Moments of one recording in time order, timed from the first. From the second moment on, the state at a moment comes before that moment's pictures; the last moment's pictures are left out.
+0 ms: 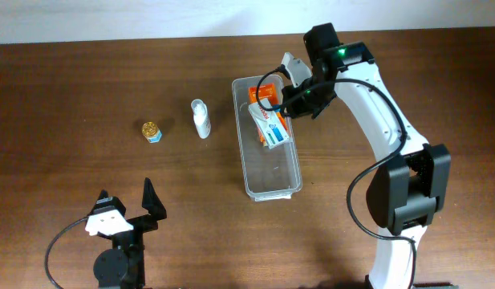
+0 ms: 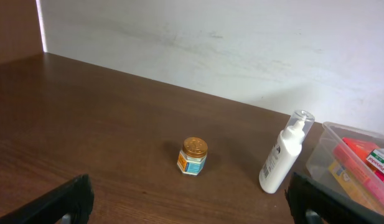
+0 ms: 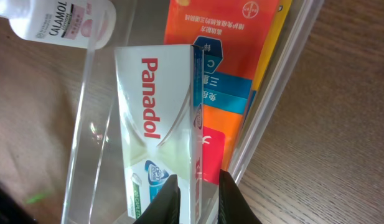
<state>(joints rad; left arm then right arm) 0.03 0.01 0.01 -0.07 -0.13 -0.23 0.24 2.11 1.93 -1.17 -0.42 -0.11</state>
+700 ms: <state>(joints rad) 0.03 0.01 0.01 -0.07 -0.13 -0.23 0.26 2.14 1.93 -1.17 -0.41 -0.14</state>
